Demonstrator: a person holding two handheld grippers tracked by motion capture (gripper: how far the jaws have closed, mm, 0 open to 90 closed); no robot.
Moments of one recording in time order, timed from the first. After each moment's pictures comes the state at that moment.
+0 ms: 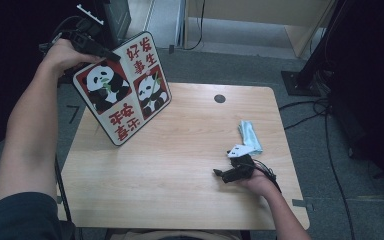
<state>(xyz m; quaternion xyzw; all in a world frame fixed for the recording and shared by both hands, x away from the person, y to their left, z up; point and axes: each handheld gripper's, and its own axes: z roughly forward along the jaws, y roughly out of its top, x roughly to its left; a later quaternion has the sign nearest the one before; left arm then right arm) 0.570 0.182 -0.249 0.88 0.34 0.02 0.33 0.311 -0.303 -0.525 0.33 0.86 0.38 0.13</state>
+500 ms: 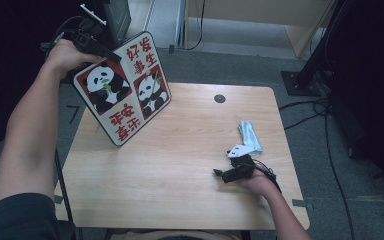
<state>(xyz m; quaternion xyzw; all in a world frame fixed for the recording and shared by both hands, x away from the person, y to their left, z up) 0.568 0.175 -0.247 0.88 0.36 0.01 0.31 0.311 -0.303 -0.525 0.33 0.86 0.37 0.13</state>
